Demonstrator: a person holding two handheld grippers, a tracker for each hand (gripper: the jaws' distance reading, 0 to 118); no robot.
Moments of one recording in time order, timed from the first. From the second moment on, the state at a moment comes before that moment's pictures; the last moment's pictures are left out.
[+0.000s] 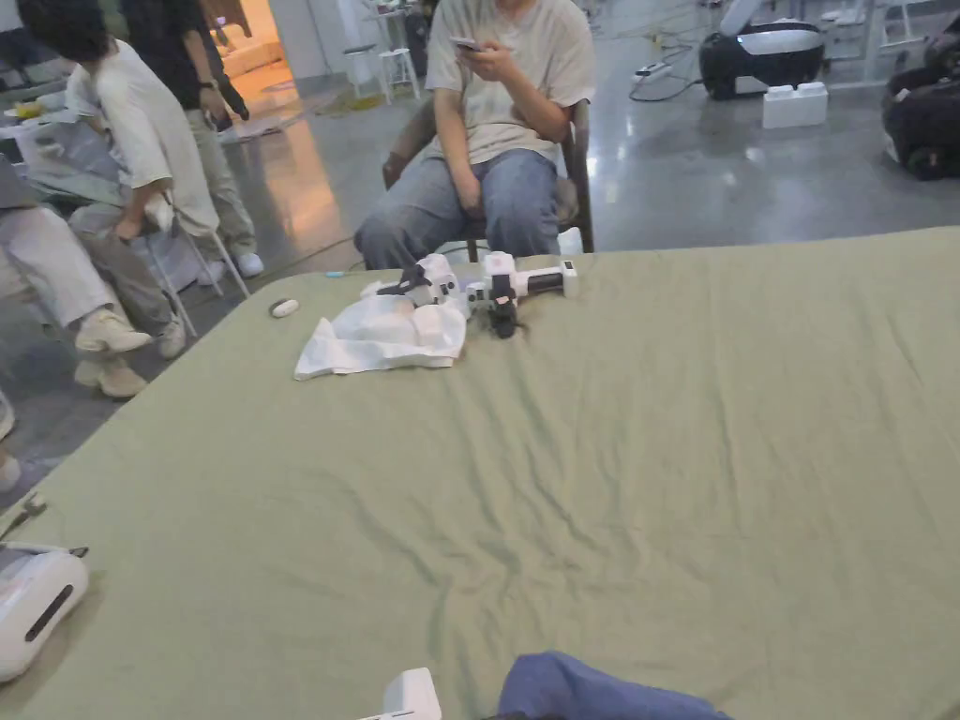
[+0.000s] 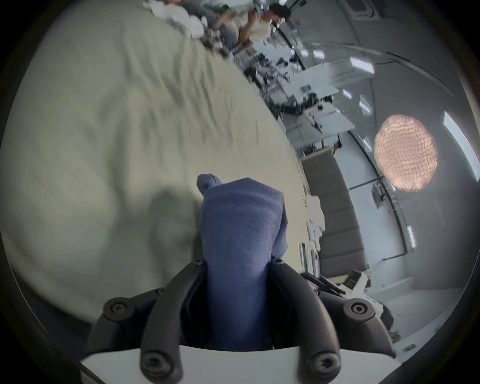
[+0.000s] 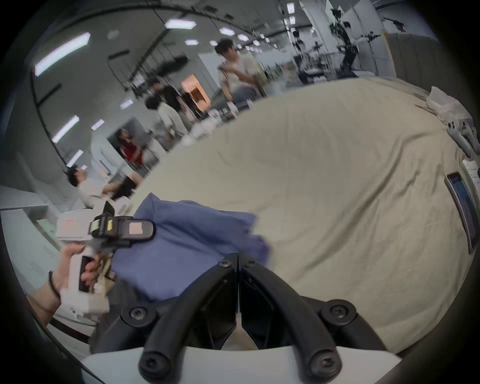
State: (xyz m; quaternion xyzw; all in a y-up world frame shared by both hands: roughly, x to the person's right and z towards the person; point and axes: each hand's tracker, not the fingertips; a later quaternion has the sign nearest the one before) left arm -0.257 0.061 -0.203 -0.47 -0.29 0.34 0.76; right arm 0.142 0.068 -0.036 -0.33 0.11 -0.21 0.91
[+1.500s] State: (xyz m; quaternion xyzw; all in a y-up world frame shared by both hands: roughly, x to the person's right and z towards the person) left arm -0.222 0.293 -0.047 0.03 -0.13 -0.03 0.99; right arm 0.159 0.250 0.038 -0.02 -0.10 -0.05 0.99
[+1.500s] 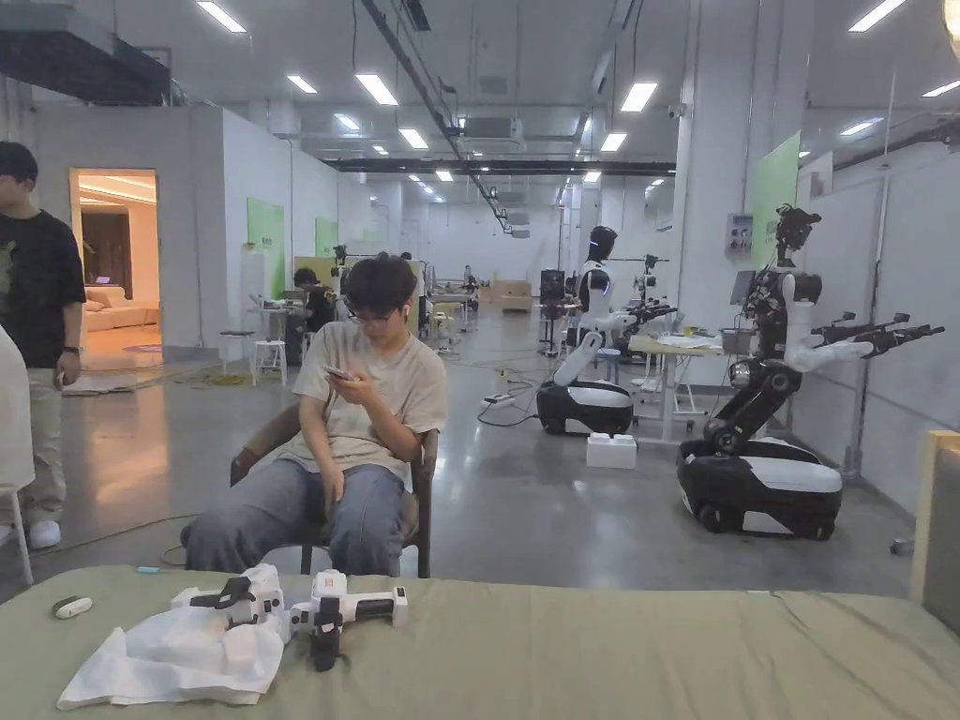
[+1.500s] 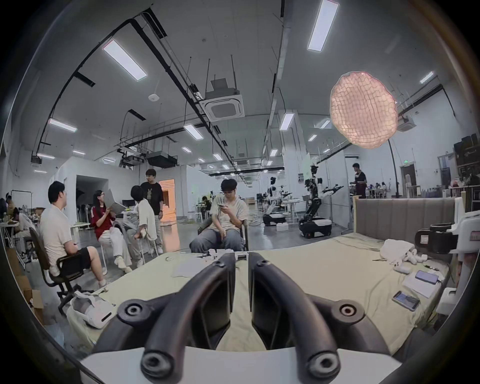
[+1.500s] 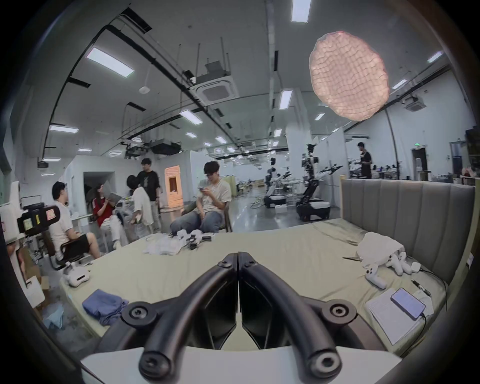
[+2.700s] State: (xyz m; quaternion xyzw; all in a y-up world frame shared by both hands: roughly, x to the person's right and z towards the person) left arm -0.219 0.294 -0.044 0.02 -0.14 -0.01 0.99; right arm 0.153 0.259 0.043 -0.03 -0.08 -0.05 0.99
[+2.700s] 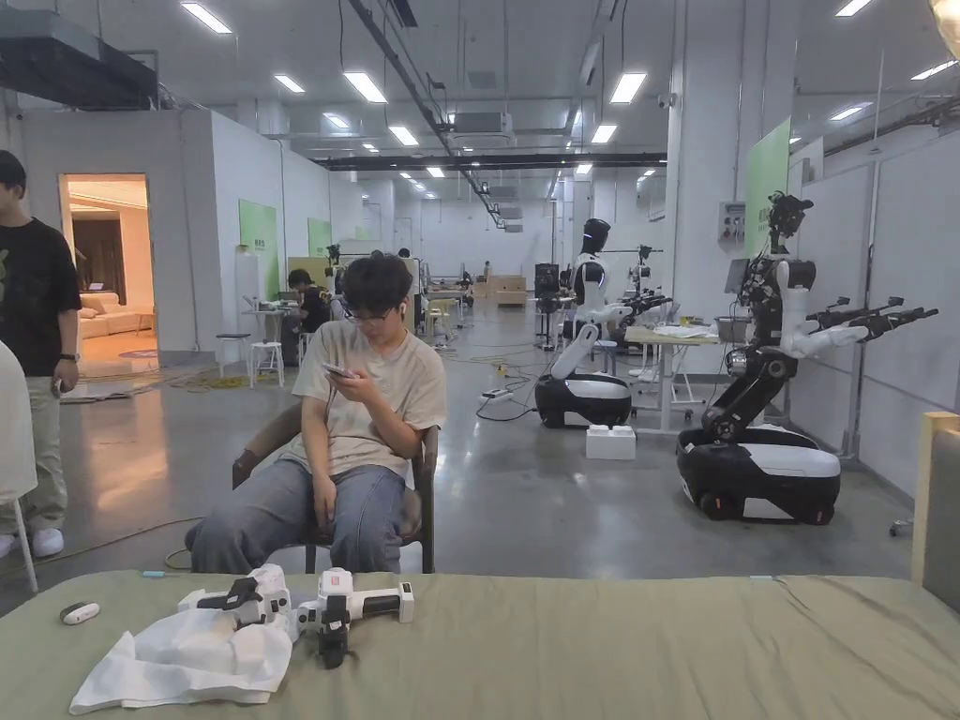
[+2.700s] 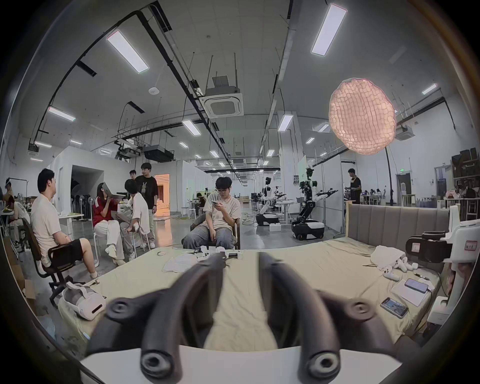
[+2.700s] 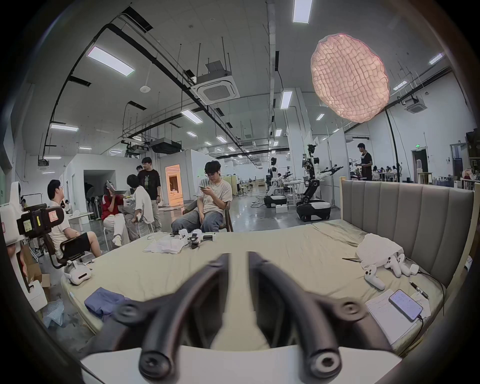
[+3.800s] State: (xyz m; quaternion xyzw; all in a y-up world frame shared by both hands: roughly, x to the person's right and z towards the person) left arm -0.217 0.298 -0.044 0.03 -0.14 0.01 0.99; right arm 0.156 0.264 0.049 -0.02 -0.09 -0.05 0.99
